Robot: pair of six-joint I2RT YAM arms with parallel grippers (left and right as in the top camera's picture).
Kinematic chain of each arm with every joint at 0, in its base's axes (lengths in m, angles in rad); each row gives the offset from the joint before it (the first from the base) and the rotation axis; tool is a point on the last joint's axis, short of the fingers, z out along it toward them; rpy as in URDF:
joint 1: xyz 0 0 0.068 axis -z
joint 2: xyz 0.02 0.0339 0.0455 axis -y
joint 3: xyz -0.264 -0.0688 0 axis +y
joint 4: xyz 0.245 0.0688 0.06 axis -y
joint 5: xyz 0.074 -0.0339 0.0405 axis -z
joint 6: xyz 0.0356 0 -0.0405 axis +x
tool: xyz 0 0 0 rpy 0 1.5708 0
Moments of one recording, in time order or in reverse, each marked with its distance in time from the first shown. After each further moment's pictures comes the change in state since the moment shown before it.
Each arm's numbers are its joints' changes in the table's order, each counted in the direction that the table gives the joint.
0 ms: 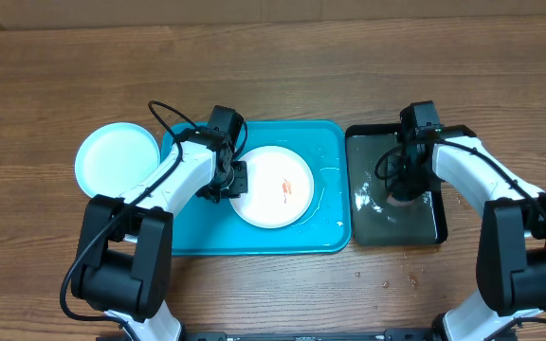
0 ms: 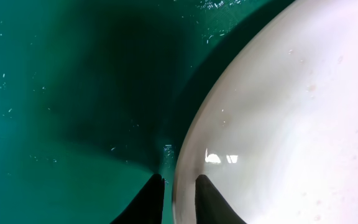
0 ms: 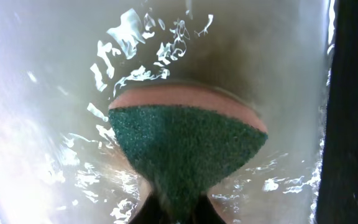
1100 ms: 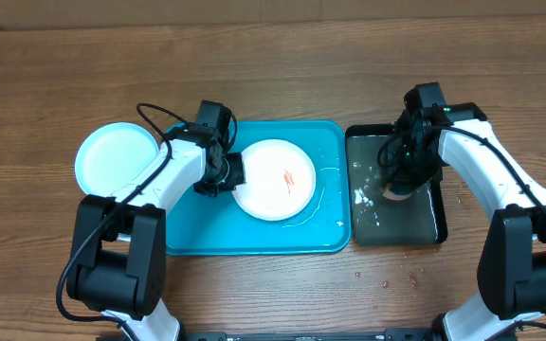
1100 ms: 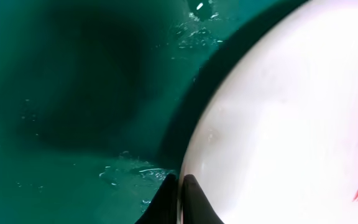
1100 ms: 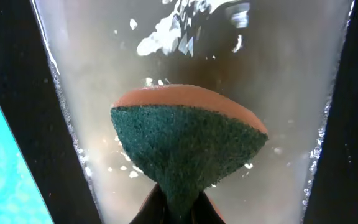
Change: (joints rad) left arm -0.058 0.000 0.000 0.058 0.111 -0.029; right arm -0.001 0.017 -0.166 -0.229 -0.115 -0.053
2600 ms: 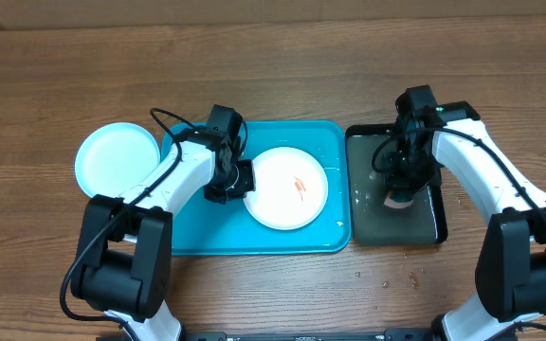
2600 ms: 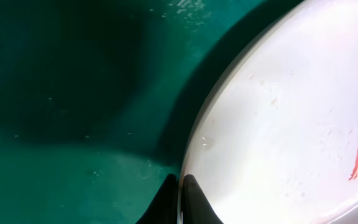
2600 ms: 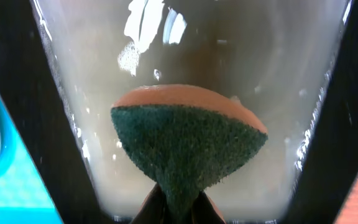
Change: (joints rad) left arm 0.060 0.000 0.001 -0.043 0.069 -0.024; right arm -0.039 0.006 -0.032 -0.125 0.042 -0.002
